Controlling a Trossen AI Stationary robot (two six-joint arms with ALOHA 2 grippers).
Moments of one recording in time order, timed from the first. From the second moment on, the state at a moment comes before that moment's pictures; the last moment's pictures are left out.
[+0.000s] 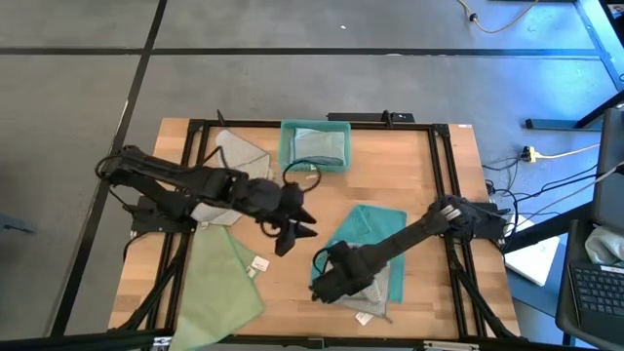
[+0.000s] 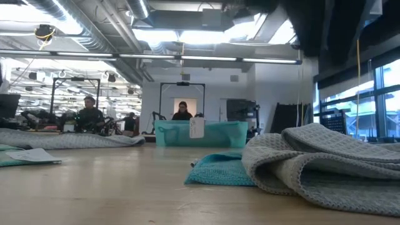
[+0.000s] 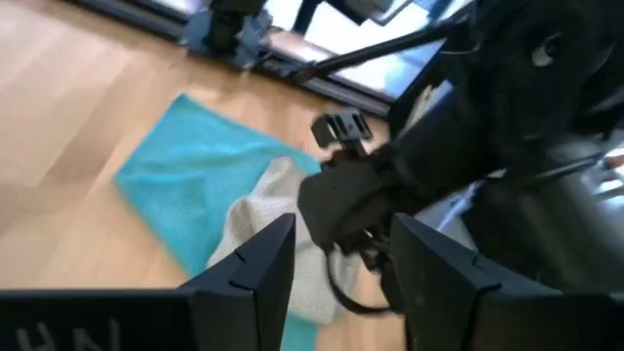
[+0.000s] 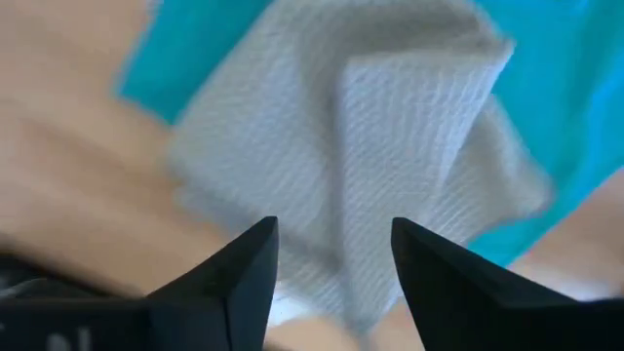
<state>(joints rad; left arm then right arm) -0.26 1.45 1.42 -0.48 -0.08 -0.52 0.49 2.20 2.02 -1.44 -0.01 1.52</state>
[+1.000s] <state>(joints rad) -0.34 1.44 1.42 -0.59 -0.17 -0.59 0.35 2.31 2.02 -1.37 -0.15 0.55</state>
